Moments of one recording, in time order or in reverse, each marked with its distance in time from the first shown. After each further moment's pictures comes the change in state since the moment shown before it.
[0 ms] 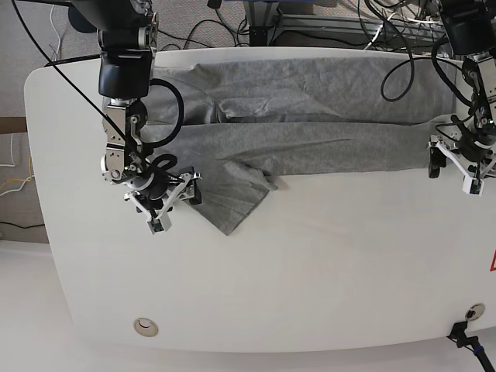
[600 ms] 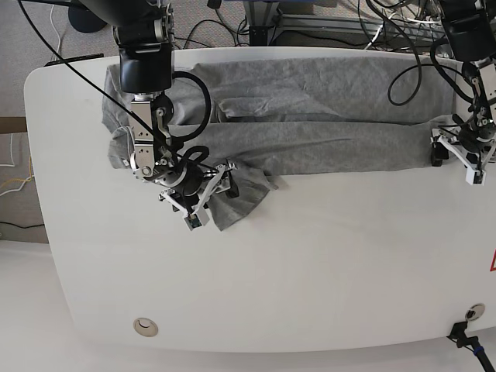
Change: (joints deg) left arm -2.8 -0.4 -0.2 -11.6 -0.1 0.6 -0.7; right arm -1.6 -4.3 -6.1 1.9 0.4 0.2 0.8
